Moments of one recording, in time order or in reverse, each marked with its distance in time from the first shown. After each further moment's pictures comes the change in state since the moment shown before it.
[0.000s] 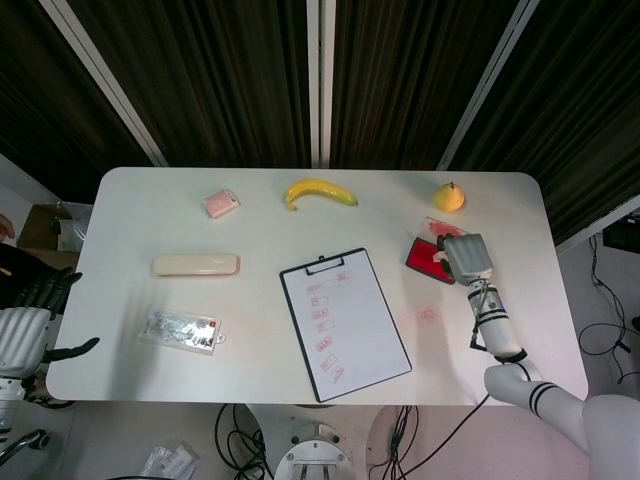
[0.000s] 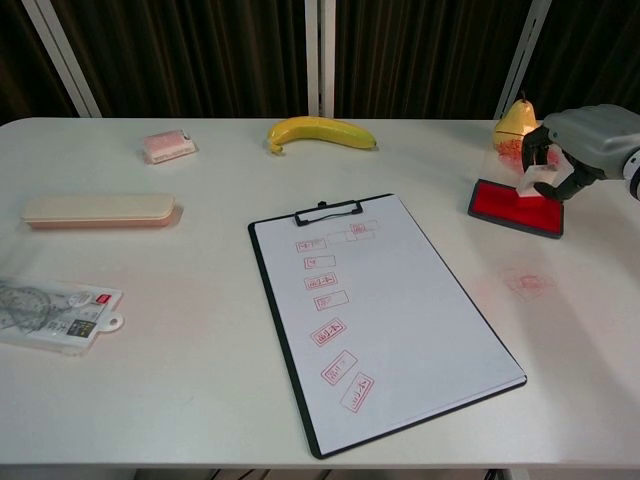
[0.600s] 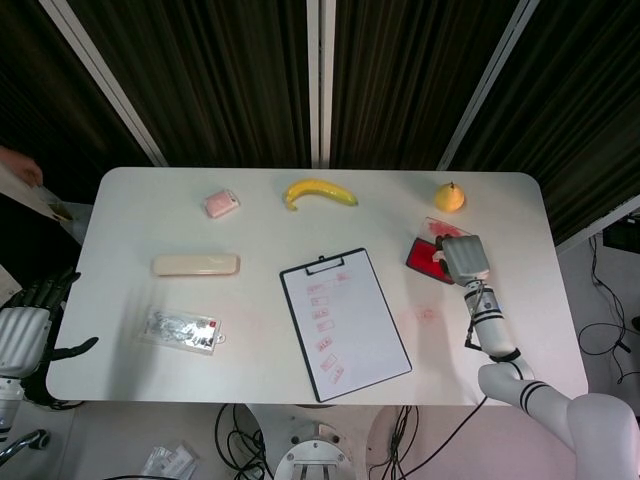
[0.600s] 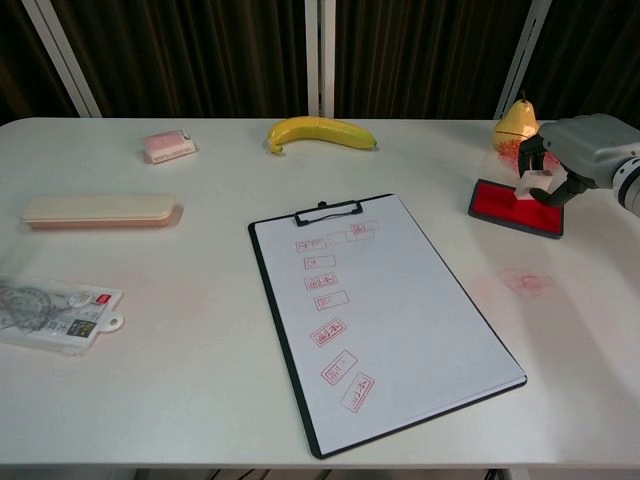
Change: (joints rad) left arm 0.000 -0.009 -0.001 0.015 -0.001 0.001 -0.006; right arm 0.011 -0.063 -0.009 0.091 0.024 -0.026 -0.001
